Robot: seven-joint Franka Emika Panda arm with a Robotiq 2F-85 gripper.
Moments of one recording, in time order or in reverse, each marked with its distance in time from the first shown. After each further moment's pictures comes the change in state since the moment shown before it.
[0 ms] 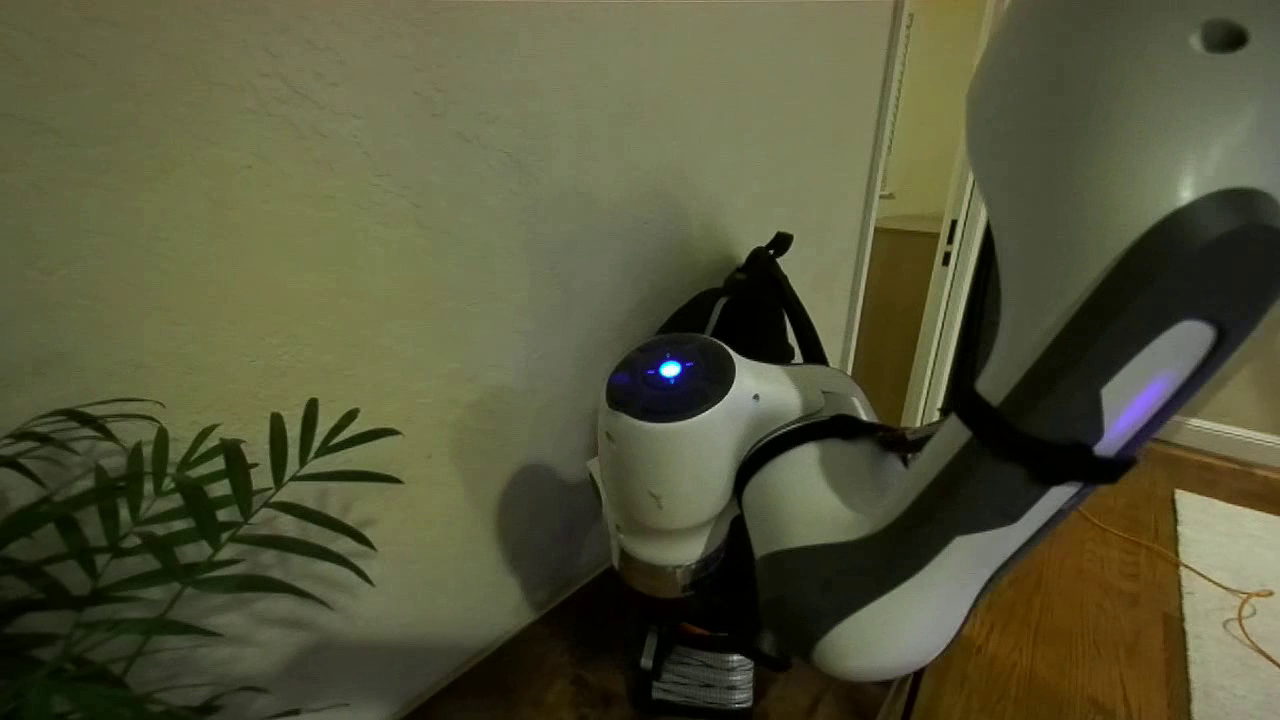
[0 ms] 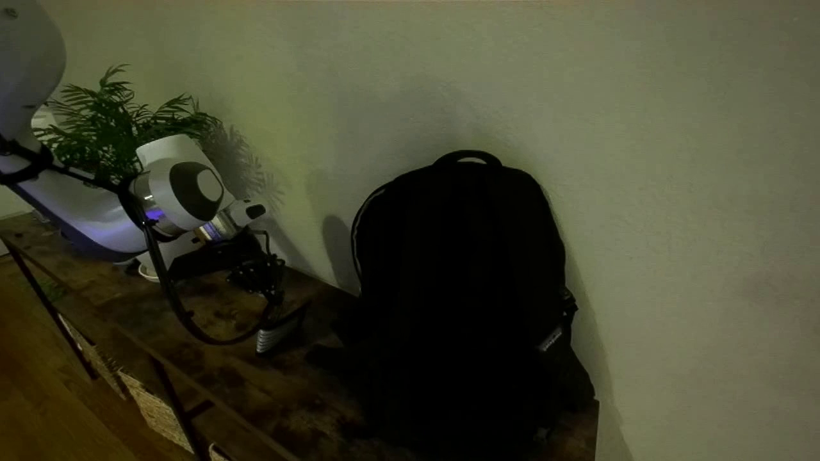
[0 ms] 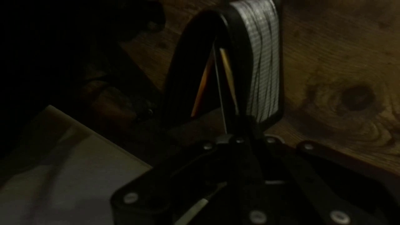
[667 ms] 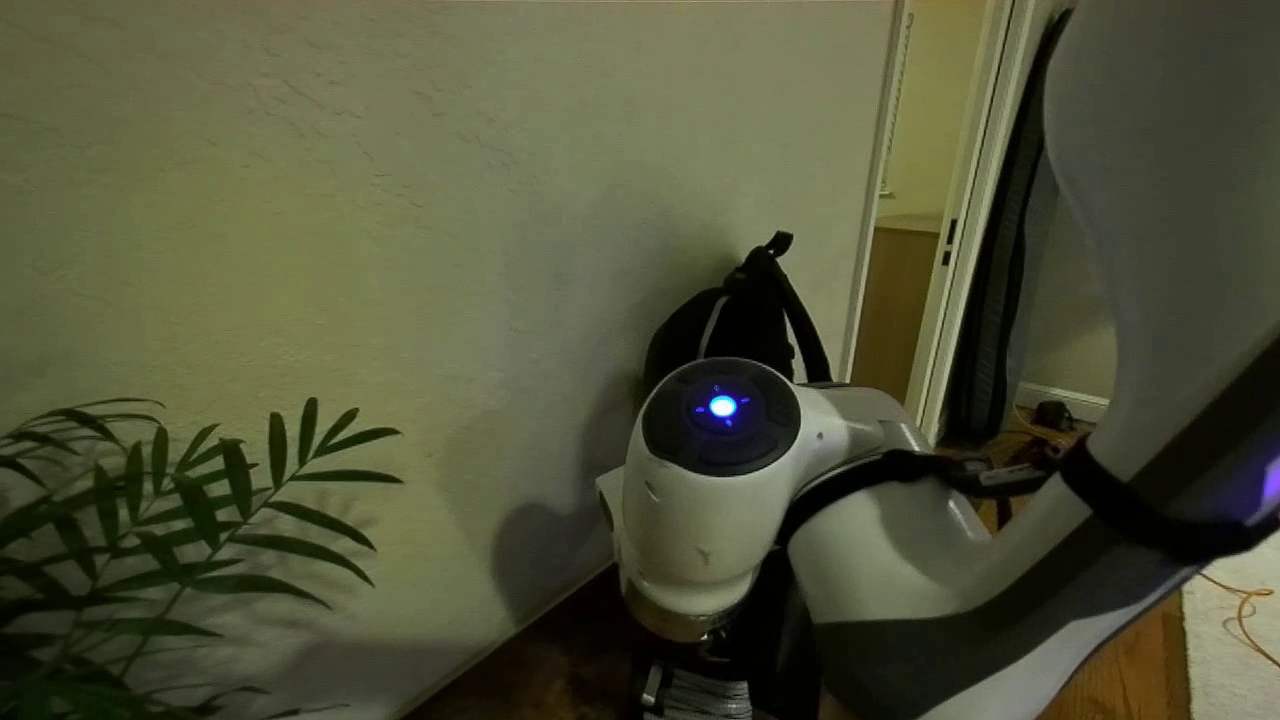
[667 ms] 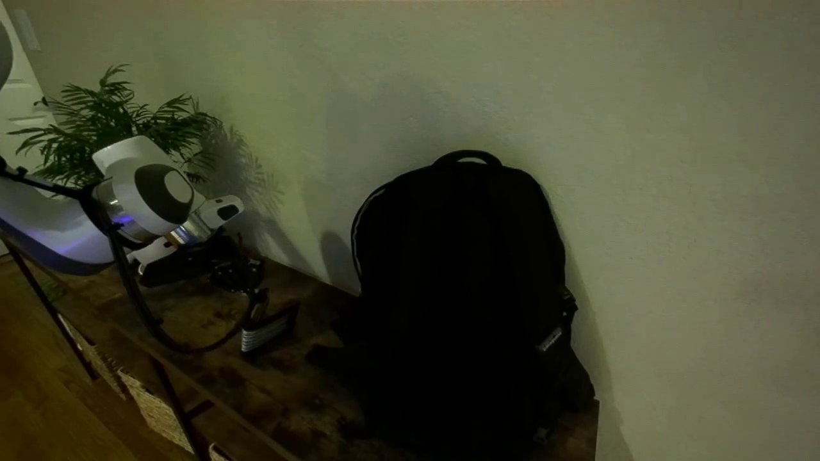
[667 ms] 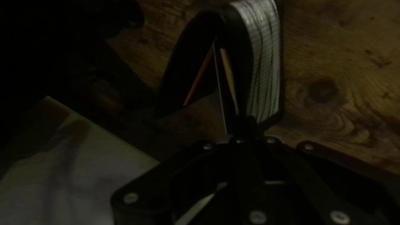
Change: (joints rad) arm 0.173 -0.017 -0.122 -0.104 0.002 0.125 0.112
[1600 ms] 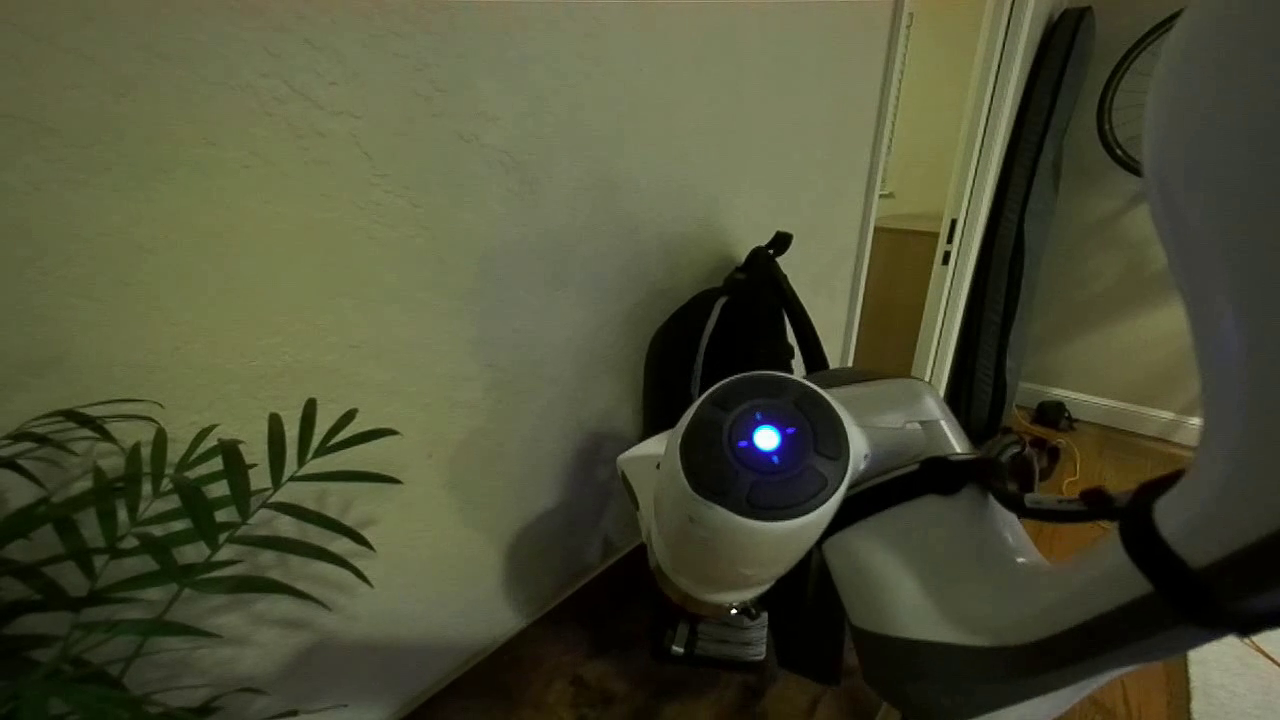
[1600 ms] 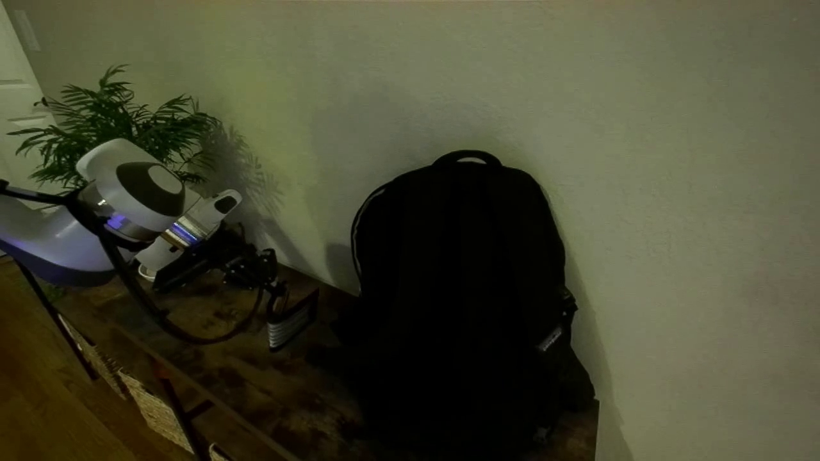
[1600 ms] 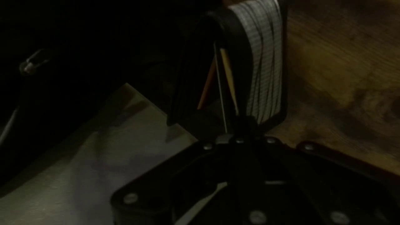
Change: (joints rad) arm 0.264 0.081 -0.291 -0.072 0.031 0.044 0.016
